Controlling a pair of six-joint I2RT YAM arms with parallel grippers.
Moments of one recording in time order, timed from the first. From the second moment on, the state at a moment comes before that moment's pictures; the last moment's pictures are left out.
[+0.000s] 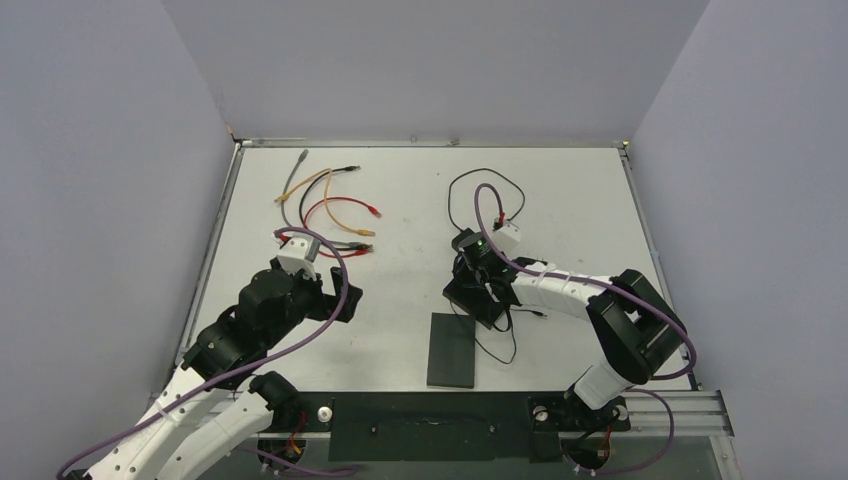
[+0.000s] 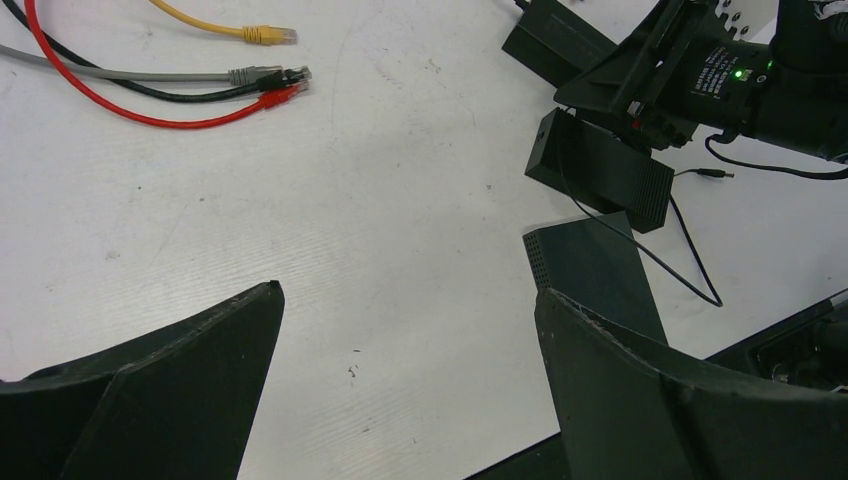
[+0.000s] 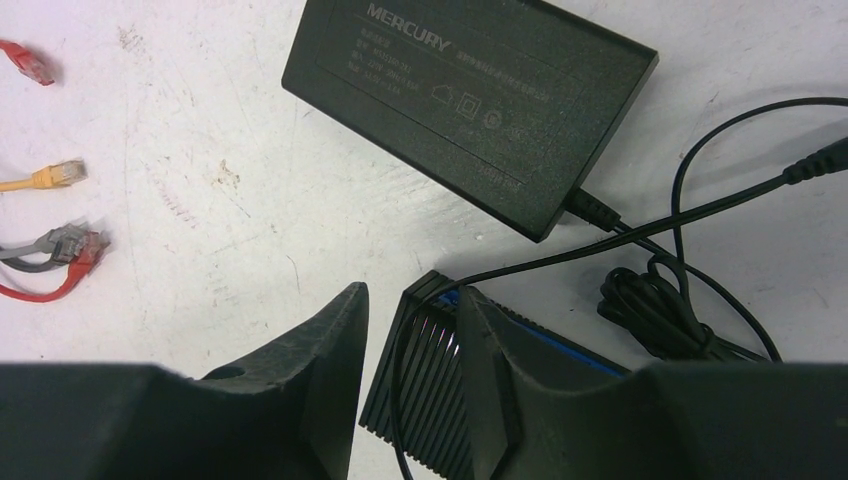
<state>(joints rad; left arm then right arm) -0.67 0.56 0.74 -0.64 -0.17 -0.41 0.70 1.59 0.81 -0.10 0.36 1.07</state>
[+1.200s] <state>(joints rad) -0.67 0.57 0.74 -0.64 -0.17 -0.41 0.75 1.52 0.80 -0.11 0.41 1.06</state>
